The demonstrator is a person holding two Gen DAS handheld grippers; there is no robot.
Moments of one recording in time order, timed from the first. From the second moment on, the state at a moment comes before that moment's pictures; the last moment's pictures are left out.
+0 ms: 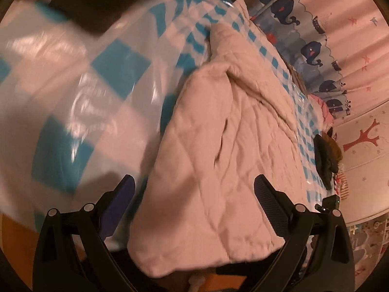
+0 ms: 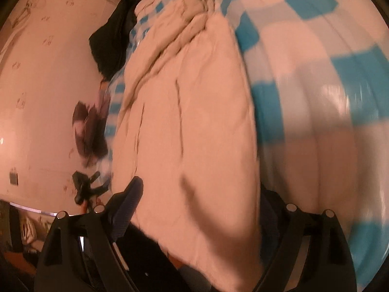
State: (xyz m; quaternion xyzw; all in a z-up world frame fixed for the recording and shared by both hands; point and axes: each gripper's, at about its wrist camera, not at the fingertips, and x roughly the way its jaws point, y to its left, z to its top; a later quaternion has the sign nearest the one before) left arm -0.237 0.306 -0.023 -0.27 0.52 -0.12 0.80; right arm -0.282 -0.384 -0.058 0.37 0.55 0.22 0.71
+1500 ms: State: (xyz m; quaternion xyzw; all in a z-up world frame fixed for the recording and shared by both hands) left arm -0.269 0.251 0.041 -0.23 0.49 -0.25 0.80; right arm -0.304 -0.355 0.029 0.36 0.46 0.28 0.76
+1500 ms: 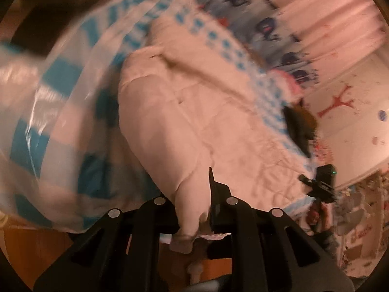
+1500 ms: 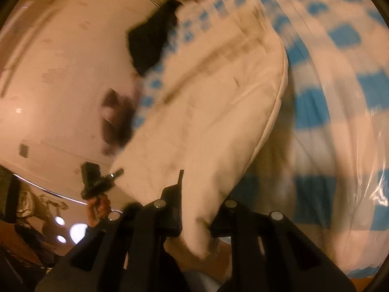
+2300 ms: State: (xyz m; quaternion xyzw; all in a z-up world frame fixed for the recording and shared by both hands) left arm -0.340 0.323 -0.044 -0.30 0.55 -0.26 0.73; right arm -0.373 -0.375 -0.057 0.45 0.52 0.32 0.66
